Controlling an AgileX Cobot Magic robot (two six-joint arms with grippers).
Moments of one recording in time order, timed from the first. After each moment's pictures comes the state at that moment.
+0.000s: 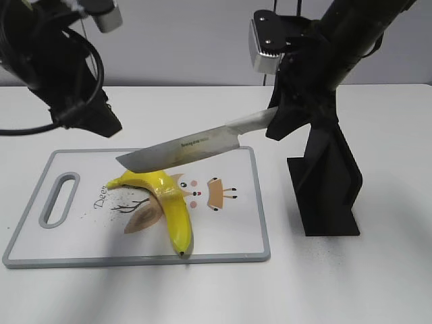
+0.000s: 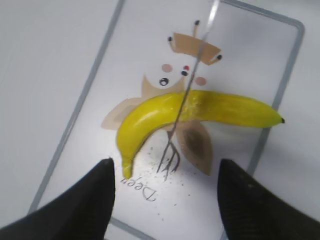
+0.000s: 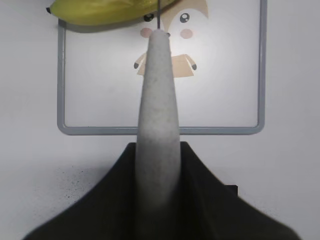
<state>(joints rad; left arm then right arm) -0.40 1.58 -1.23 -0.37 0.91 1.00 0.37 1.87 -1.48 0.44 1.06 -1.35</state>
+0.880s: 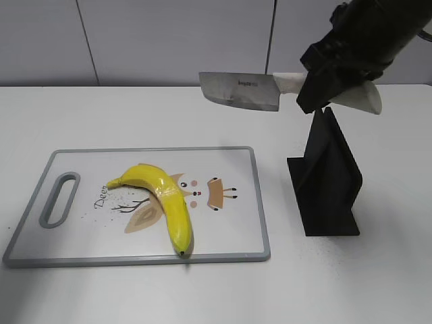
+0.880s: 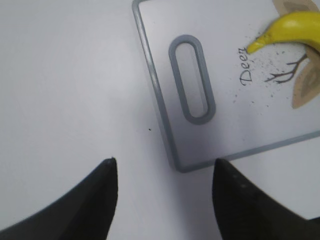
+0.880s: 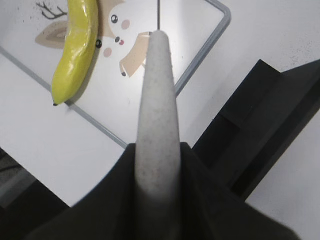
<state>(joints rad) 0.01 1.48 -1.23 -0.23 1.21 0.42 0.37 1.64 -1.41 0.32 1.08 -0.29</state>
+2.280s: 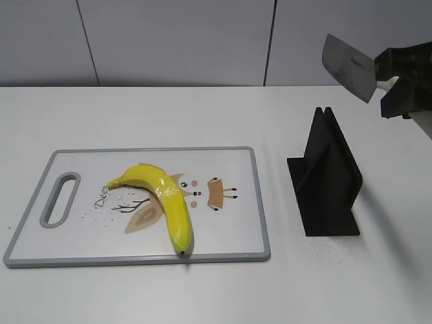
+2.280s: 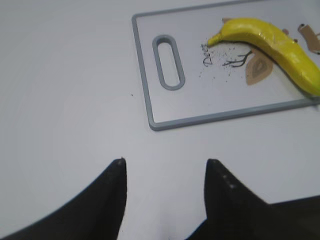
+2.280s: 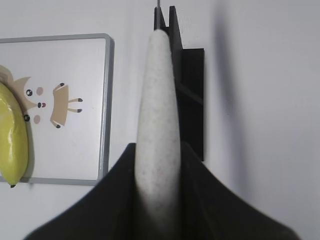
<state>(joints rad) 0.01 0.16 -0.50 -0.24 1.11 0.30 0.37 1.24 -0.99 -0.02 0.79 0.43</state>
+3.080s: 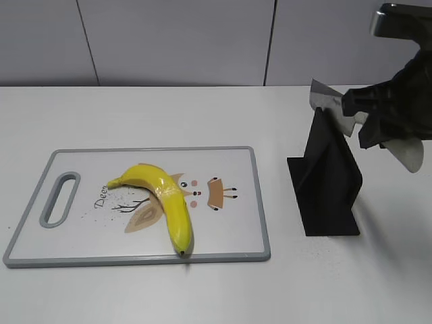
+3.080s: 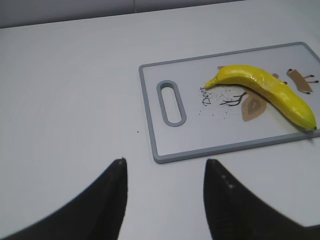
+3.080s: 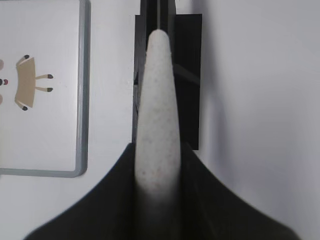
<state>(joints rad) 0.01 0.00 -0.50 -0.25 1.11 0.30 0.37 1.41 -0.99 -0.02 0.78 0.42</state>
